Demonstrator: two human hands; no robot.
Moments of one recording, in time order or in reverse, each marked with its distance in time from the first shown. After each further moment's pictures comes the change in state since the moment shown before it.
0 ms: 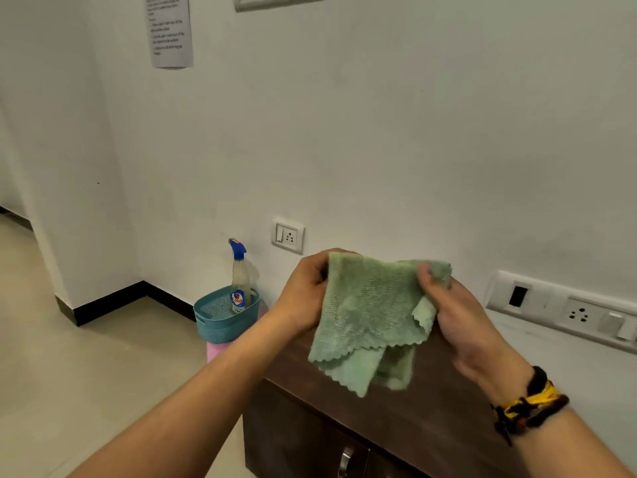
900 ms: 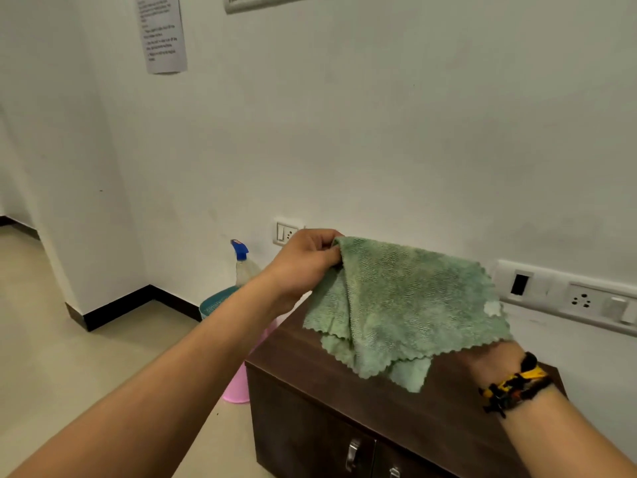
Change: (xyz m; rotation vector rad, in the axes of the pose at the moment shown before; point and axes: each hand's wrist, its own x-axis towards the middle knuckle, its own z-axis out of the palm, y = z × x) left_hand 0.018 0.034 -0.014 -0.141 -0.125 -0.356; right_hand -0.009 0.047 -0.047 0.372 0.152 0.210
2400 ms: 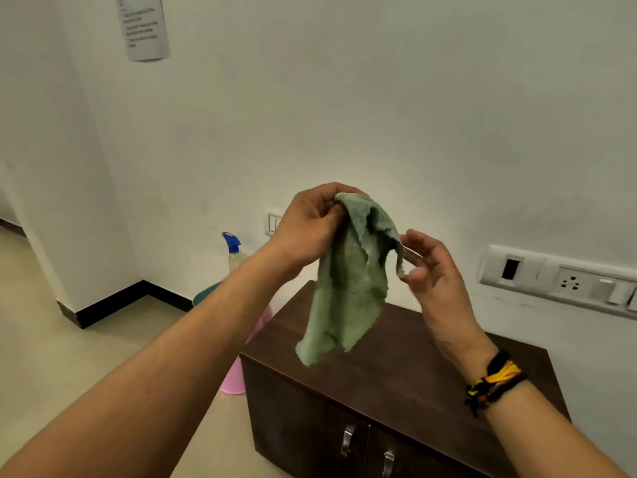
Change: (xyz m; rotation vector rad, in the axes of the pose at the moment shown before) left_hand 0.022 0.020 0.014 0.066 0.047 0.321; right_hand 0.010 -0.001 0.041 -0.523 -0.169 -0.615
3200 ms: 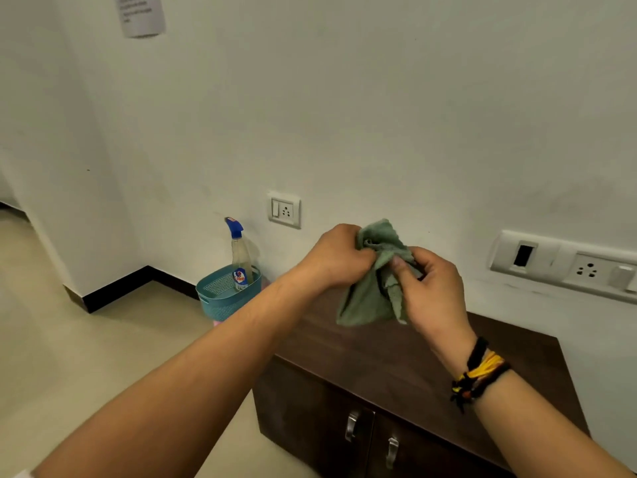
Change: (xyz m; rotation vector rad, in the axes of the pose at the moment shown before) left_hand -0.012 -0.040 0.035 0.502 -0.180 -0.324; right_hand 0.002 0.026 0.021 -0.230 0.204 0.080
